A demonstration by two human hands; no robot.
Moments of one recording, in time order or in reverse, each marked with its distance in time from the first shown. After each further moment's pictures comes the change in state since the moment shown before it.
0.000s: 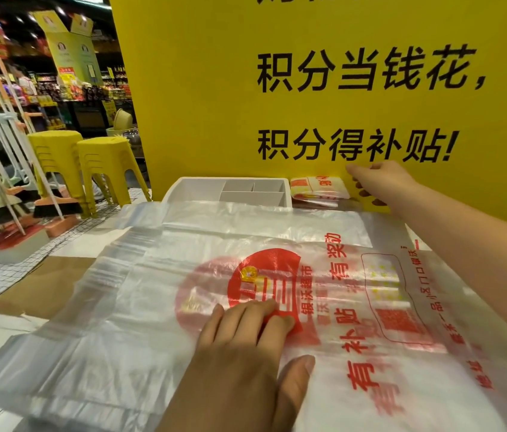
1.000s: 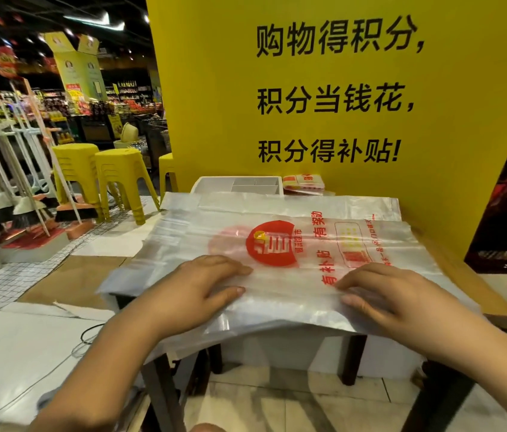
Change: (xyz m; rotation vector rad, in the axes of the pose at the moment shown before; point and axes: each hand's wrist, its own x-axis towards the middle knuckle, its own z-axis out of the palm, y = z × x) left_hand -0.060 -0.038 -0.081 -0.157 -0.233 0.041; right_hand -0.304 0.076 -0.096 -0.530 -0.334 -0.752
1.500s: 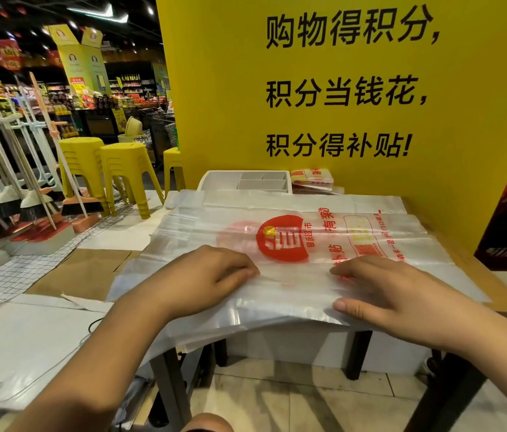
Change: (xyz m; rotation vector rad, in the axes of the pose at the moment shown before) left_hand 0.006 -0.001 -0.015 0.023 -0.034 0.032; right_hand 0.012 -0.010 -0.002 -0.023 -0.099 -0.015
